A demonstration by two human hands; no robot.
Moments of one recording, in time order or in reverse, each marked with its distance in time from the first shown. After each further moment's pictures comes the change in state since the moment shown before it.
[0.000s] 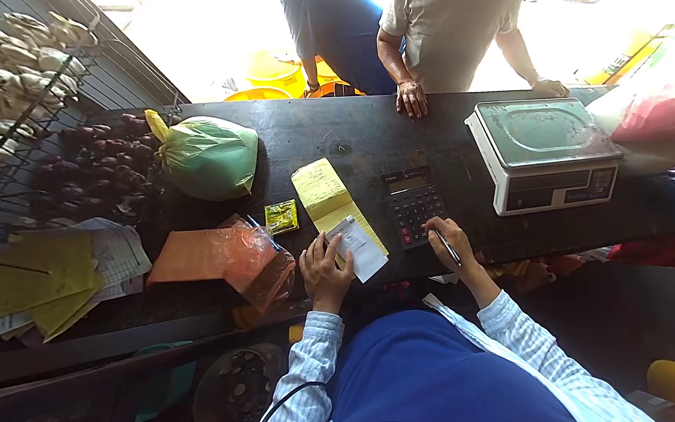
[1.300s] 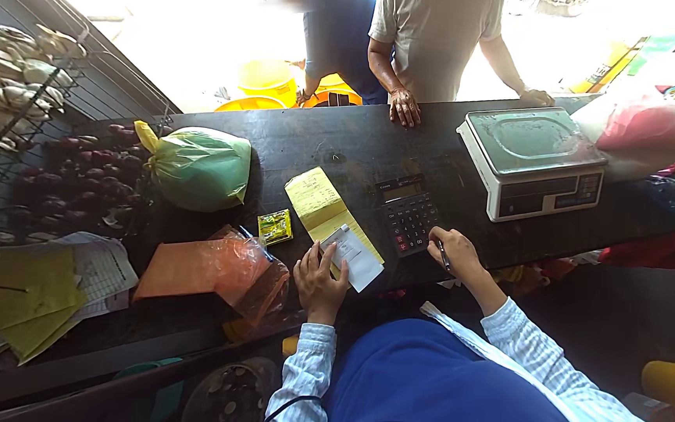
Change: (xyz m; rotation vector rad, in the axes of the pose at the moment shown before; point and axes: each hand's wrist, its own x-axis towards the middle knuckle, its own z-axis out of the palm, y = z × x) left_hand 0.000 0.002 -0.002 -0.015 0.013 0.016; right_hand 0.007 -0.015 -0.029 -0.311 -0.322 0.270
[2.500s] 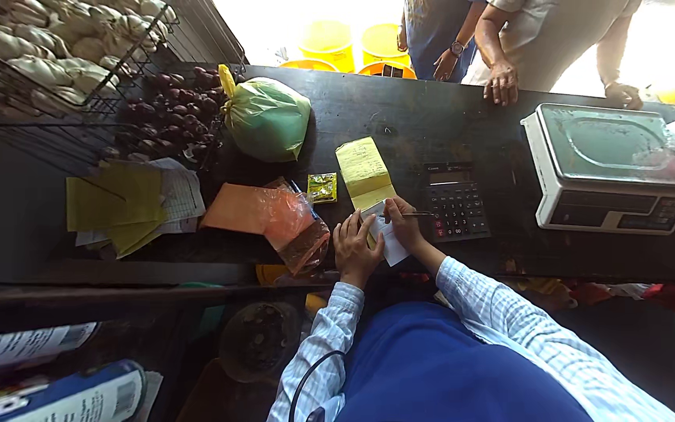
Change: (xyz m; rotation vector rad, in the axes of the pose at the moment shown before) left_hand -0.001 0.000 0.005 -0.002 0.010 -0.047; right_hand 0.076 -0.130 0.125 1.037 0.145 -0.510
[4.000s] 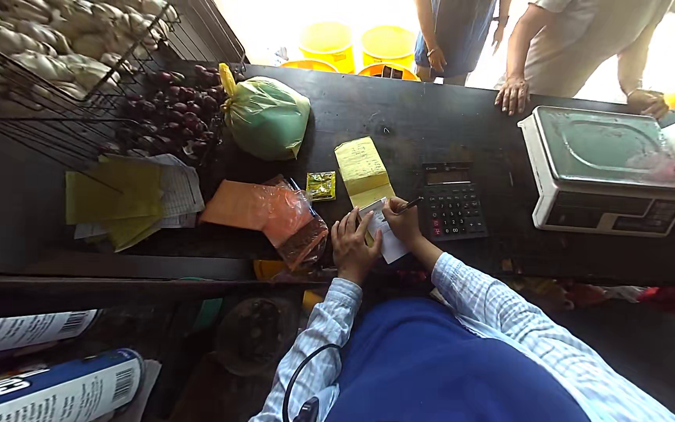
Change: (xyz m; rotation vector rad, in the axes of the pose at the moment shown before) left_hand 0.003 0.002 -0.005 0.013 -0.023 -0.007; right_hand 0.004 -0.007 -0.002 -0.284 0.065 -0.021
